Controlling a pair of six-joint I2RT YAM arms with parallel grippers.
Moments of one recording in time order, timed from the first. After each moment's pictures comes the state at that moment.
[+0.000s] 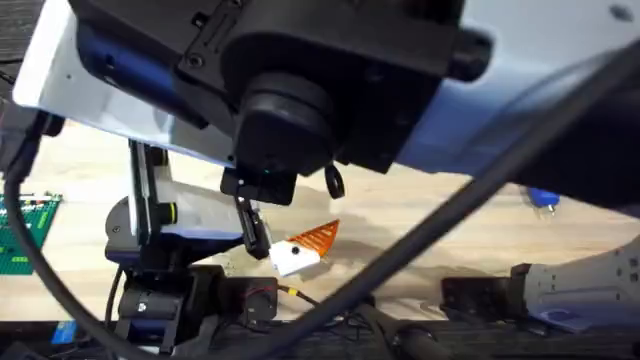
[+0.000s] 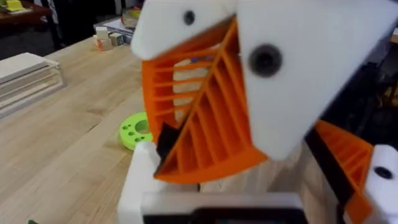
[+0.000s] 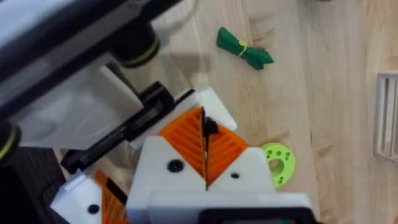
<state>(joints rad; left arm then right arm) -0.02 0.01 0.01 -0.12 1.18 0.03 1.20 1.78 1.82 -1.16 0.16 -0.22</state>
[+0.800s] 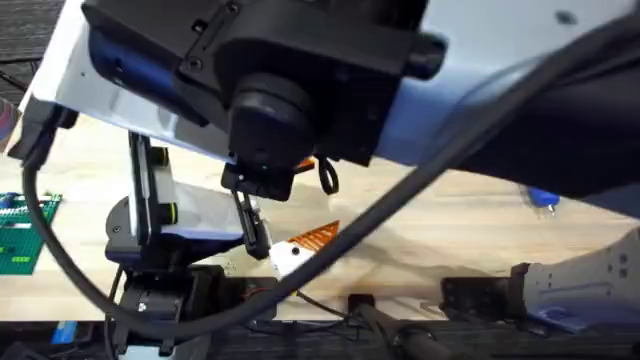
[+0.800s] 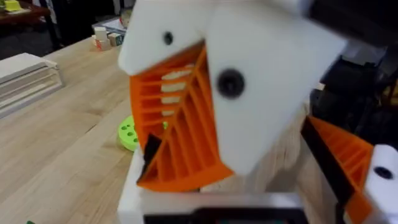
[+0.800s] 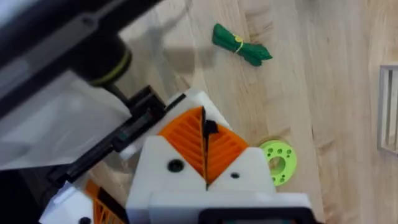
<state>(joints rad) -0.02 0.01 0.01 -0.13 1.18 0.03 1.18 1.80 1.82 -1.16 0.17 -0.19</state>
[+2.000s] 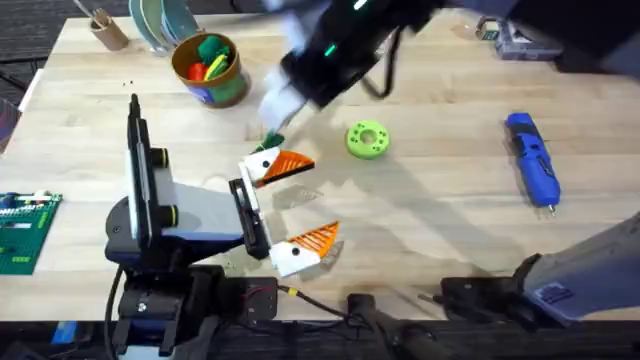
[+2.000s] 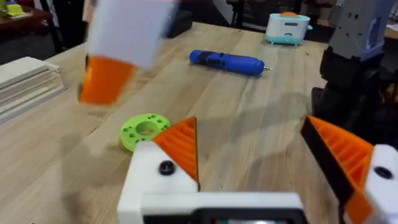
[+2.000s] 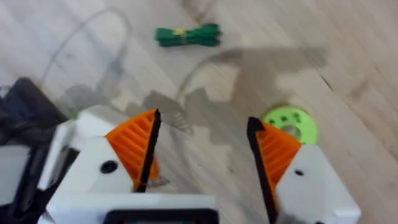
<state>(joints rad) -0.02 0.01 0.01 -0.12 1.18 0.05 0.81 1.79 1.82 -1.16 -0.11 0.06</state>
